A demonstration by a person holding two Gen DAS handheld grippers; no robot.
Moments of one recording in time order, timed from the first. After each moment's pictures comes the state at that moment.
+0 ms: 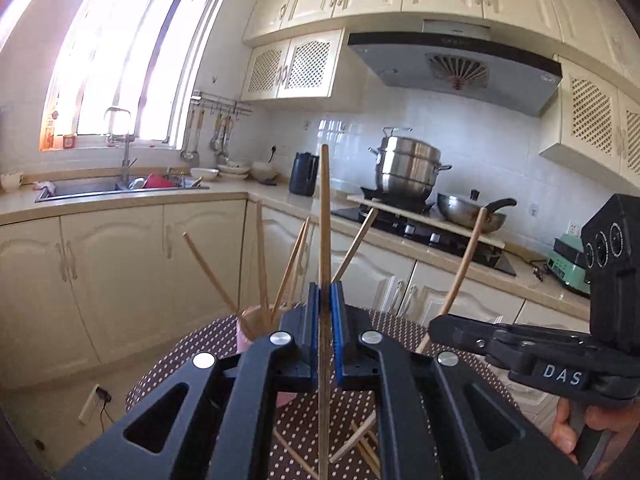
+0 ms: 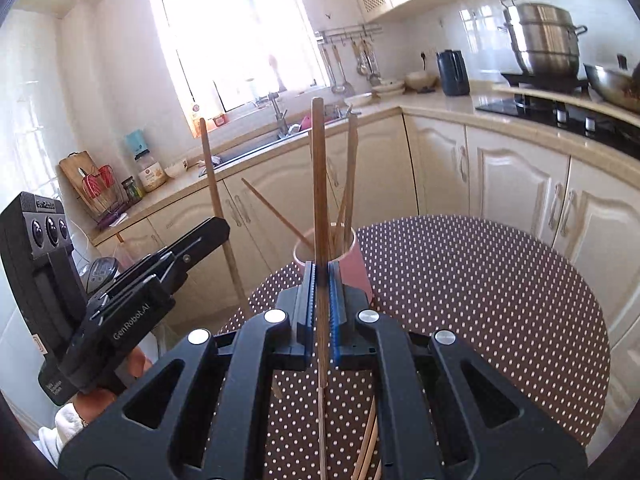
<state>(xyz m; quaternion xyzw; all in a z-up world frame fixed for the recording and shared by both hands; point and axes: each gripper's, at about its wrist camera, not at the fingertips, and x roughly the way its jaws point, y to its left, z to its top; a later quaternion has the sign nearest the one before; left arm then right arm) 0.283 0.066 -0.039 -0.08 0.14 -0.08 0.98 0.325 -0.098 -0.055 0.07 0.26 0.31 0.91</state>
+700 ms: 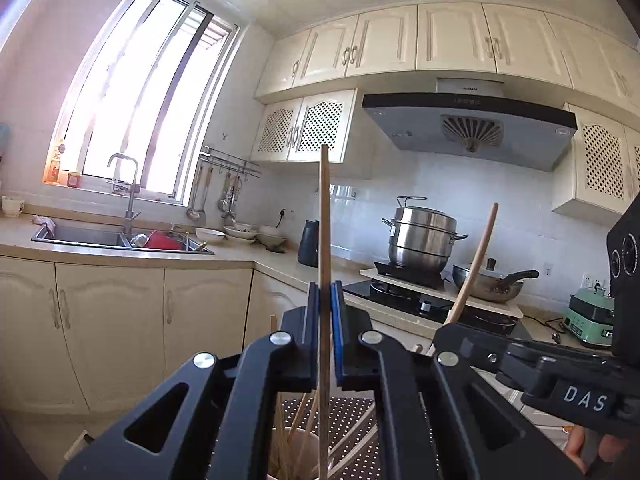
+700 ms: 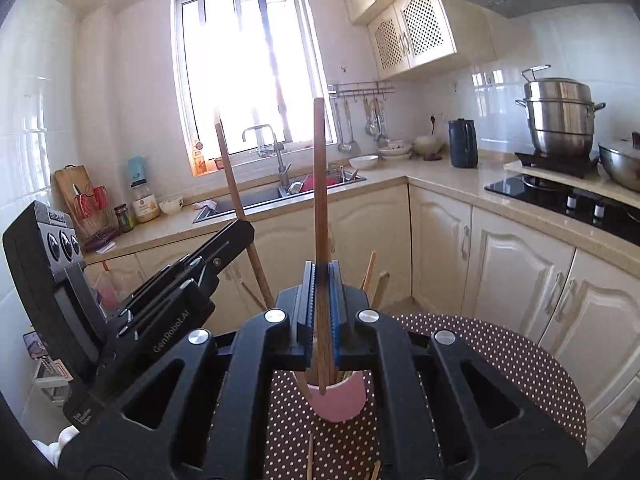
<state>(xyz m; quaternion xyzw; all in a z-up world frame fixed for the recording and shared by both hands) 0.354 0.090 0.009 -0.10 0.03 -0.05 0.99 0.371 -0.055 0.007 0.05 0.16 0.30 0.94</state>
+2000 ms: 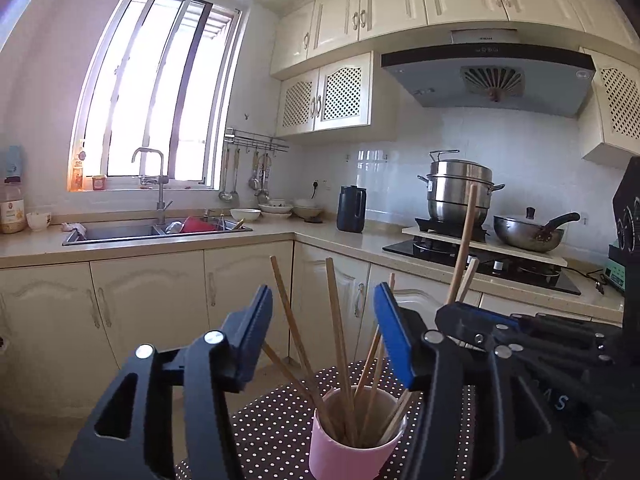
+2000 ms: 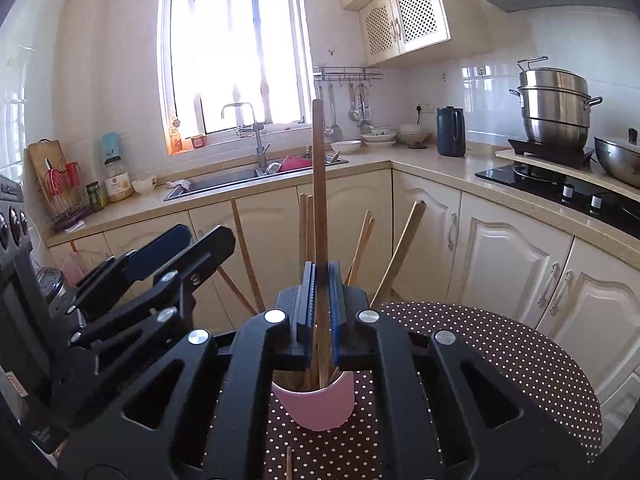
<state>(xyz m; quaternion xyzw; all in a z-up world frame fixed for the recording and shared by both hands) 0.358 0.105 -0.034 -0.03 0.08 0.01 1.00 0.396 -0.020 -0.048 0.02 0.18 0.25 0.95</state>
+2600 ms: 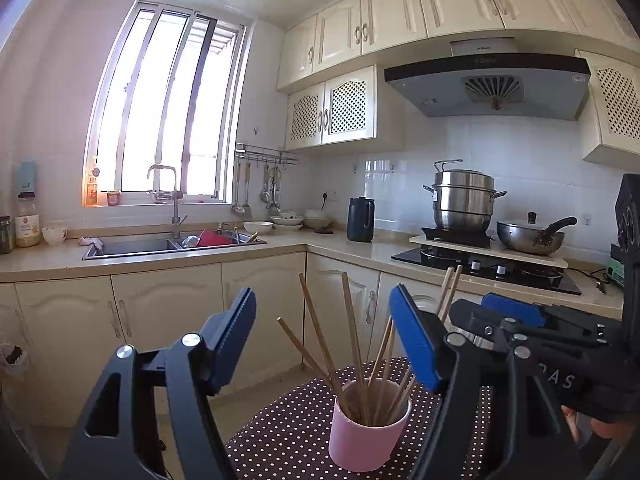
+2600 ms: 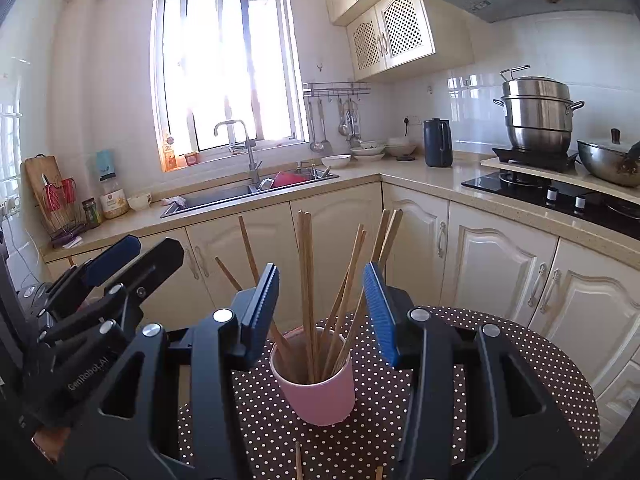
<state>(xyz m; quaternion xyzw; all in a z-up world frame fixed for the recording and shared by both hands) 0.309 0.115 -0.012 -0.02 0.06 0.03 1.00 0.364 -0.033 -0.032 0.04 0.16 0.24 0.96</state>
